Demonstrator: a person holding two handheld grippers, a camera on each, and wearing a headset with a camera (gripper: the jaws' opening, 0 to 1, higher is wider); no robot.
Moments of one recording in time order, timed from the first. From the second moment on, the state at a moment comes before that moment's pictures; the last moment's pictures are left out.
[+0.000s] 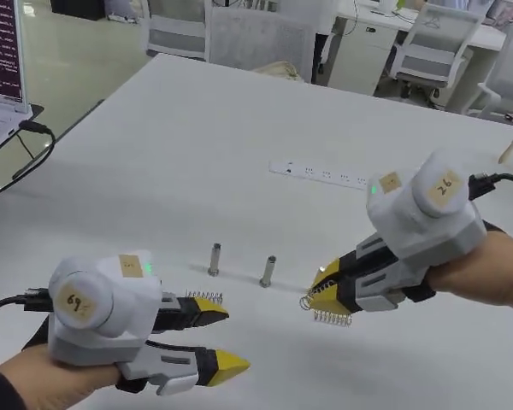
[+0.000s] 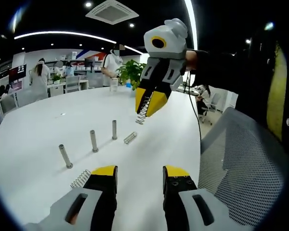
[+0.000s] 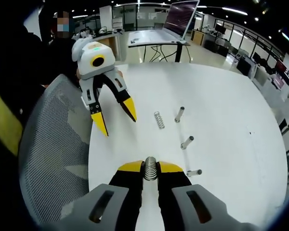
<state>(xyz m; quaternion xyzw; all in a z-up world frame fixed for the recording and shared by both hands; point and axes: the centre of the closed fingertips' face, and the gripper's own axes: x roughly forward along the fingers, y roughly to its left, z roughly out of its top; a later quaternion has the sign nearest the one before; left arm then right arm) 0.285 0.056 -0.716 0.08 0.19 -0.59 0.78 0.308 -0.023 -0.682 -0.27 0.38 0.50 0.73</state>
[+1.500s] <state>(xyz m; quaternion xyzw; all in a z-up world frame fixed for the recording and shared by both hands) 0.287 0.061 -0.719 0.07 0.19 -0.58 0.79 0.383 -0.070 -0.714 -0.34 0.46 0.46 0.67</state>
